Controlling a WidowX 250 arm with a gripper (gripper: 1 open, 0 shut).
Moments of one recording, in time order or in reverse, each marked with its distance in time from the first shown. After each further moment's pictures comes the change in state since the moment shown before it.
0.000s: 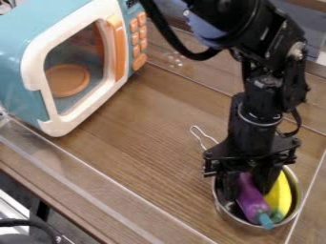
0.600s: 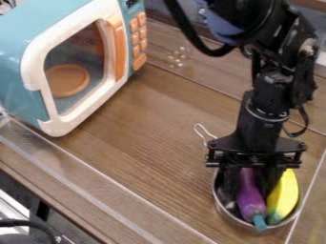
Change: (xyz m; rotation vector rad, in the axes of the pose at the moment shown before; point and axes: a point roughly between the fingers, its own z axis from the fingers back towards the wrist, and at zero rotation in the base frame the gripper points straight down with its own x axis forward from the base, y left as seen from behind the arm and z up) arm -0.001 -0.008 -0.001 0.049 0.034 -0.182
